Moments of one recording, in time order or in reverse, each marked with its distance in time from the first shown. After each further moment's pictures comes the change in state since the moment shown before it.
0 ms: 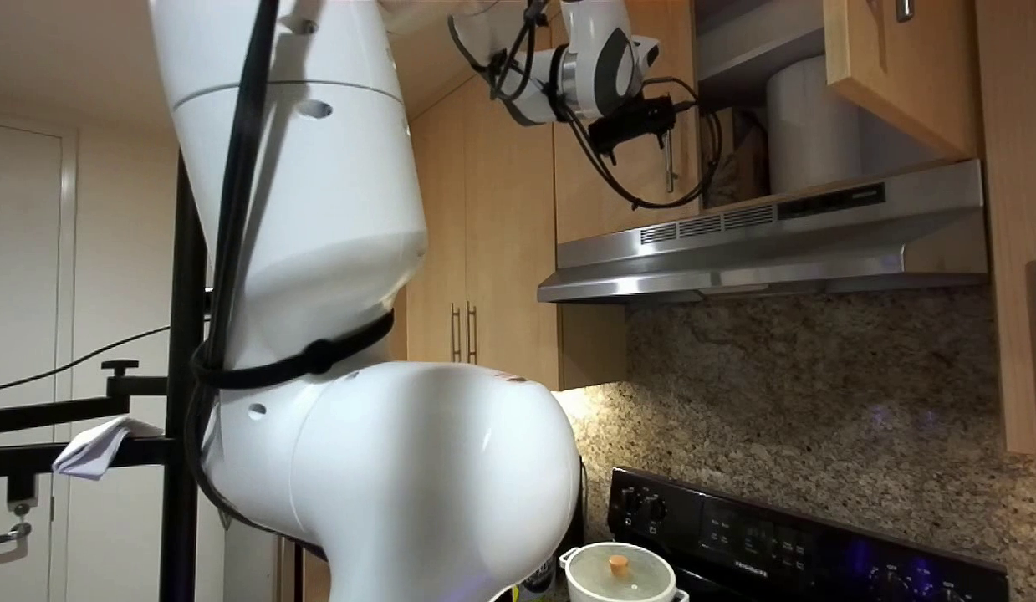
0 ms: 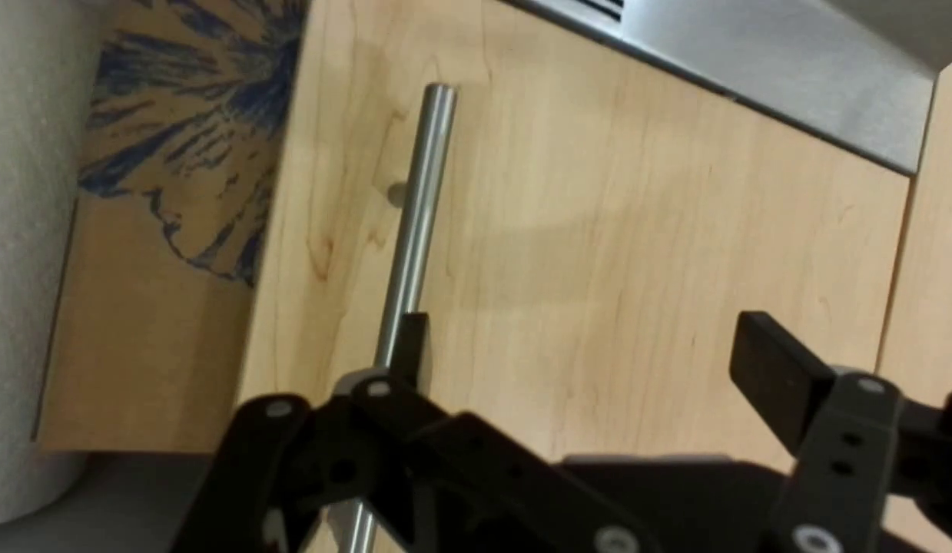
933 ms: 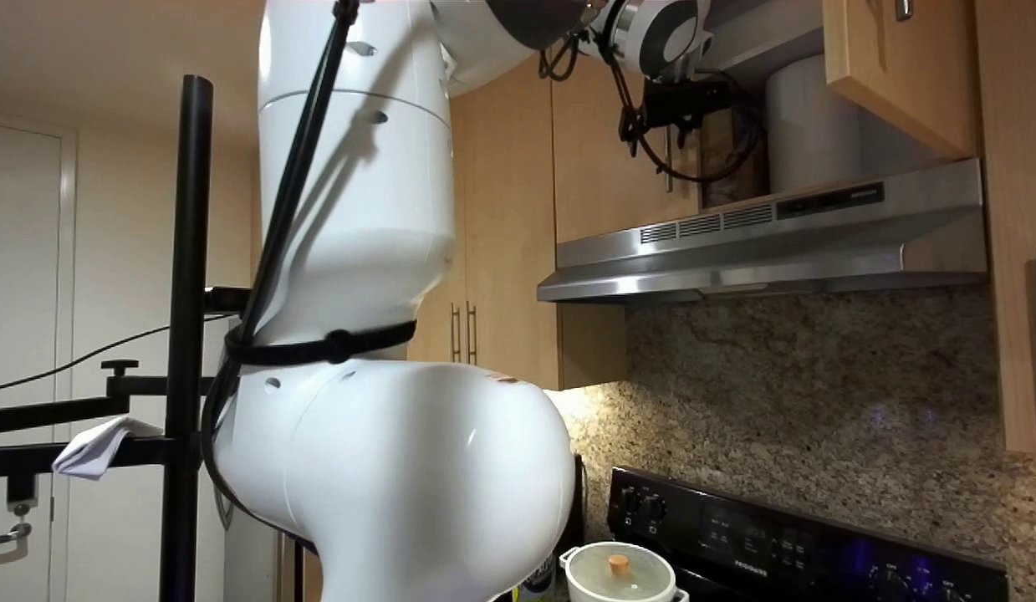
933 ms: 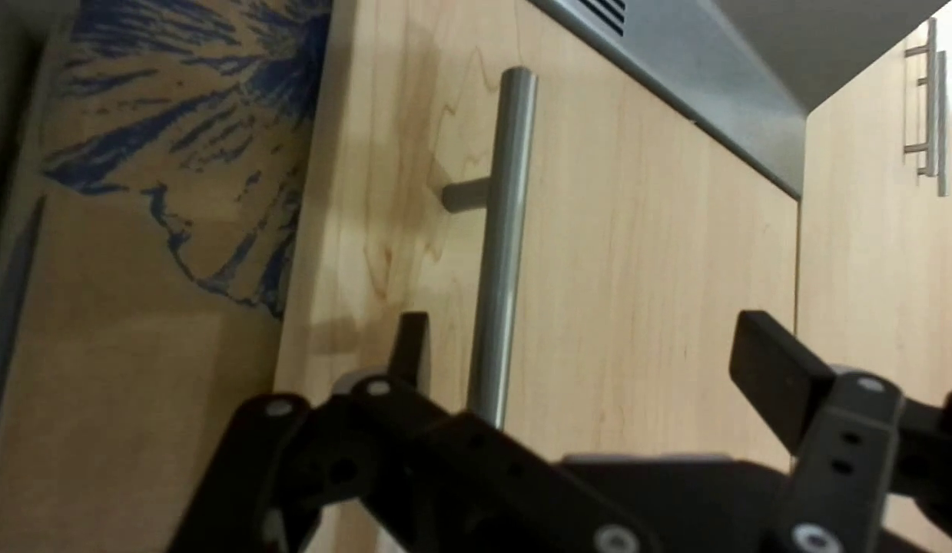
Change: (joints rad) arm -0.085 0.224 -0.089 0.427 0.466 -0.531 -0.458
